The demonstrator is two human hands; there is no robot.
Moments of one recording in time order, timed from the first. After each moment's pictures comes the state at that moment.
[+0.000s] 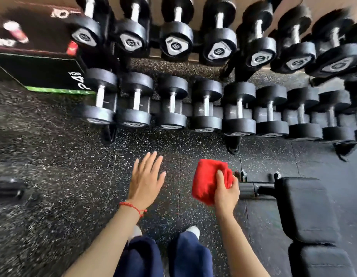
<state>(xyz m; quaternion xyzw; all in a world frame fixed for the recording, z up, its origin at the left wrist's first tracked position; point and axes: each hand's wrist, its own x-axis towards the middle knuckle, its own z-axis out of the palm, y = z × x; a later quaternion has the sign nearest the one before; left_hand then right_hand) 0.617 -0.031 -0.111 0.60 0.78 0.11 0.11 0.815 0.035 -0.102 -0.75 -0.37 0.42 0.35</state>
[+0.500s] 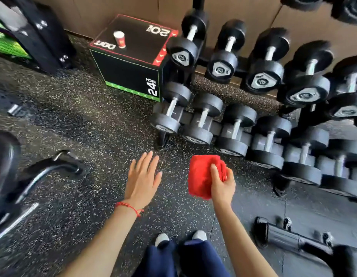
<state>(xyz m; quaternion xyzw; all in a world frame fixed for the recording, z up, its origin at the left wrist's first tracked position) 0.396 -0.148 -0.084 0.46 0.88 0.10 0.08 0.557 -0.011 -0.067 -0.63 -0.51 0.52 0.27</state>
